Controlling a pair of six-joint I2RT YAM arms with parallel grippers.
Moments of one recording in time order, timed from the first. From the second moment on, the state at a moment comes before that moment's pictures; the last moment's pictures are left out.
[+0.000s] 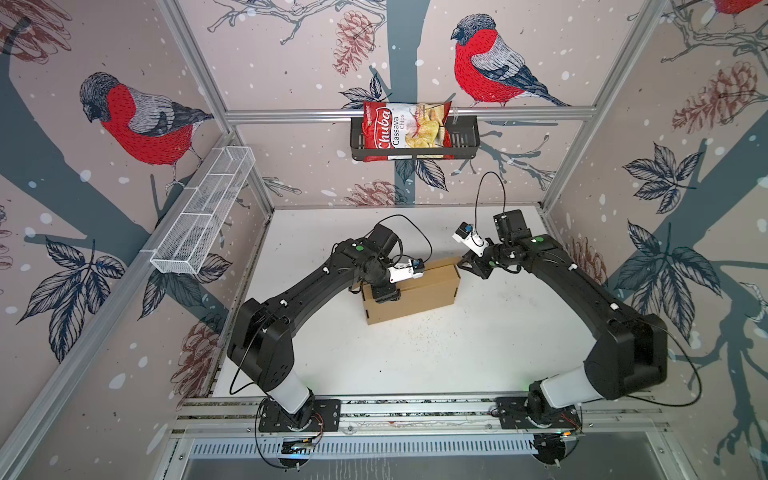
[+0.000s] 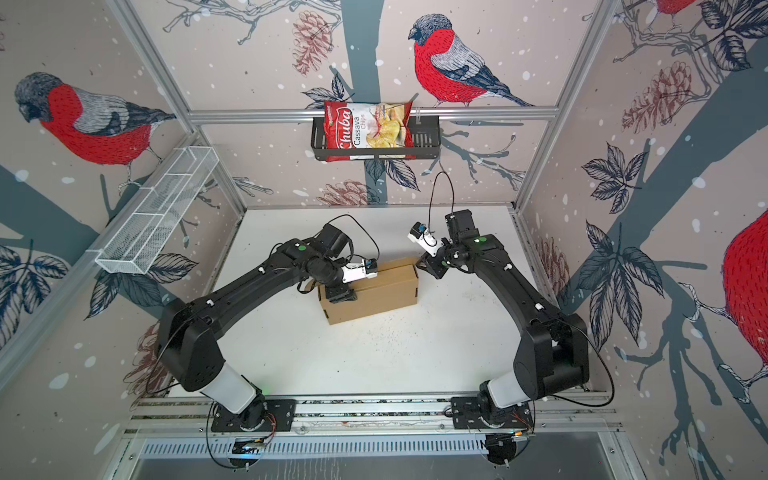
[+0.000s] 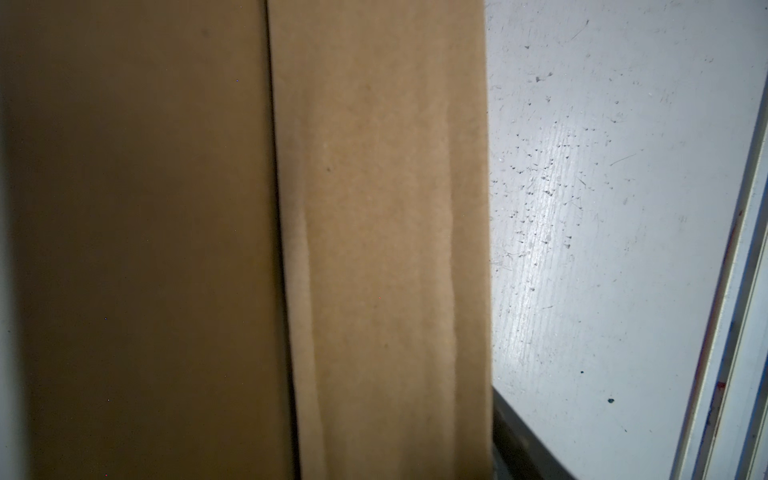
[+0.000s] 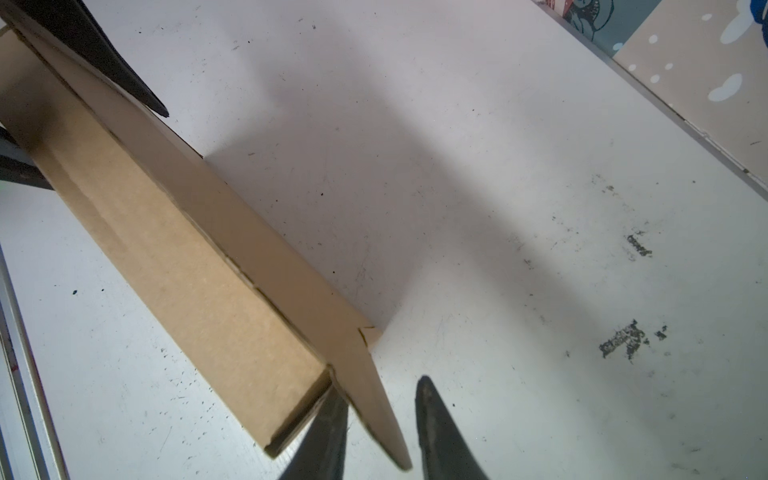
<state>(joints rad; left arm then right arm) -0.62 1.62 1.38 -0.93 0.23 0.74 0.33 1.50 1.27 -0.75 -0.46 -0.58</state>
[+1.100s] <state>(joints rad) -0.38 1.32 1.33 -1.12 0.03 0.21 0.38 1.52 1.31 -0.77 -0.32 -0.52</state>
